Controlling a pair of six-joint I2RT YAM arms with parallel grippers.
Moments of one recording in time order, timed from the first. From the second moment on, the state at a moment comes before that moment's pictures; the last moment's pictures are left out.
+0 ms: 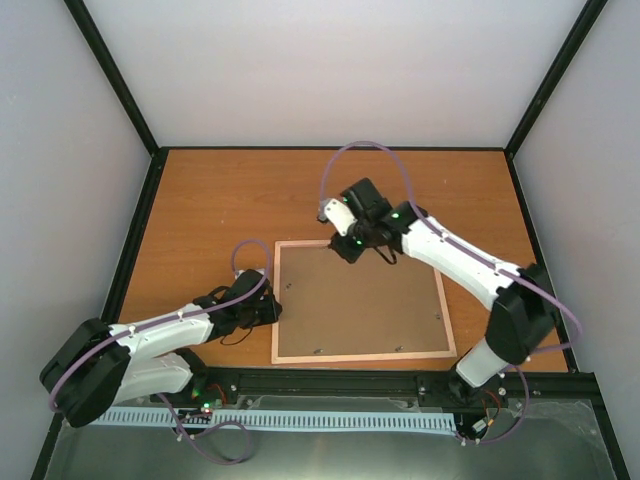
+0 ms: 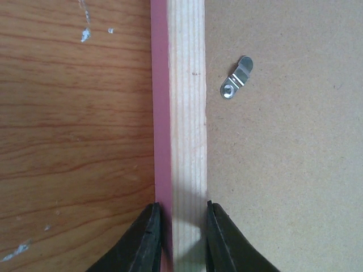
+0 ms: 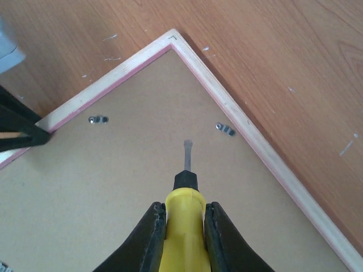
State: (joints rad) left arm -0.72 1.12 0.35 -0.20 0.03 -0.85; right arm 0.72 1.62 1.37 -0.73 -0.15 -0.22
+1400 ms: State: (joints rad) left arm -0.61 1.27 0.76 -0.22 0.12 -0.39; right arm 0.38 1.24 0.90 -0.51 -0.41 -0.36
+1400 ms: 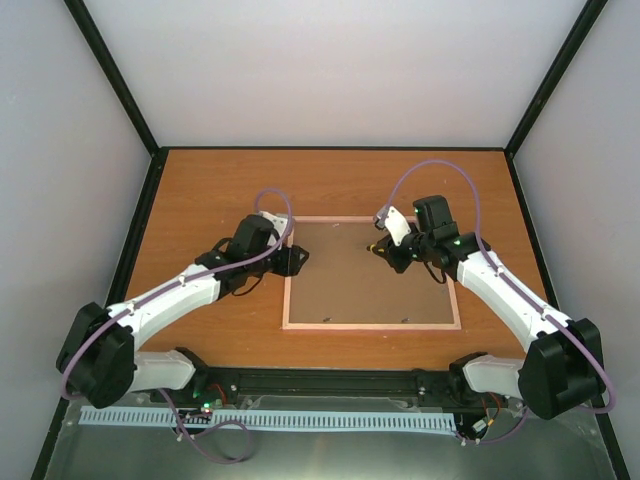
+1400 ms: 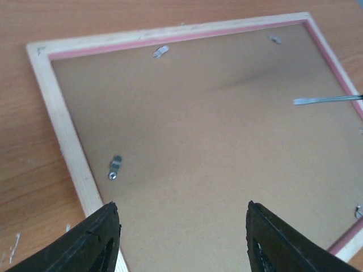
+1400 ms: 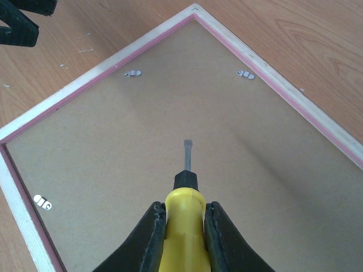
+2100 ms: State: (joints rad) left arm -0.84 1.31 0.84 -0.05 0.44 0.09; right arm 0.38 1.25 0.94 -0.67 -0.85 -0.50
